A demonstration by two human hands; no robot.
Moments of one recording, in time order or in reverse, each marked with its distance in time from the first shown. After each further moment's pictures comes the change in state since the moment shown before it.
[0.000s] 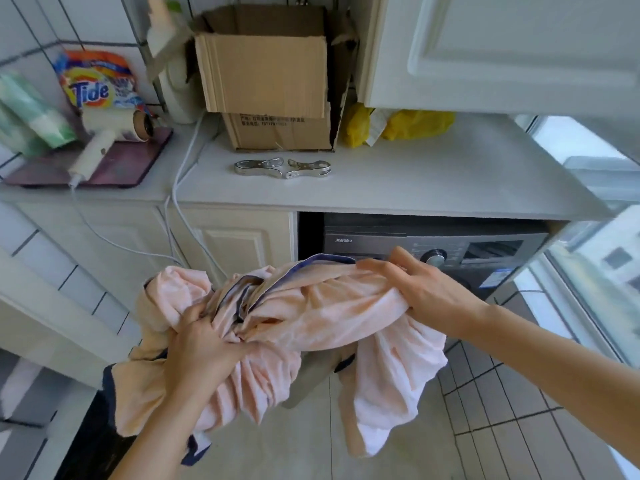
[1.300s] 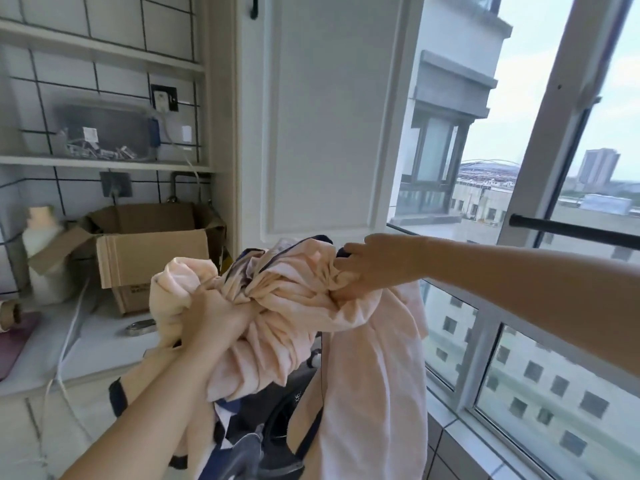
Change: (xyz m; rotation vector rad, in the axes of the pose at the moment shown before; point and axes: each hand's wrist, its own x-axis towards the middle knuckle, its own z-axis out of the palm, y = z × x) left_hand 0.005 0.226 -0.113 -0.531 -0.127 0.484; right_hand -0.064 -0.093 -0.284 -1.246 -0.316 -0.263
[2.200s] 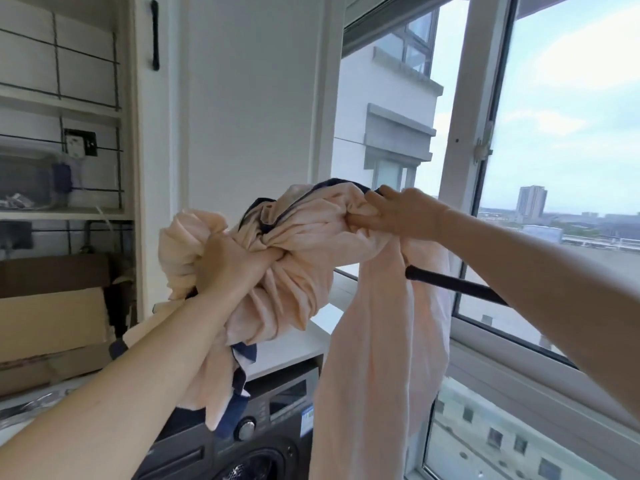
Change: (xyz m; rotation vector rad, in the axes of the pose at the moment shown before) left_hand 0.028 0.225 0.116 -0.183 0.026 0.211; right_hand -0.200 0.122 0.056 -0.203 -0.164 0.638
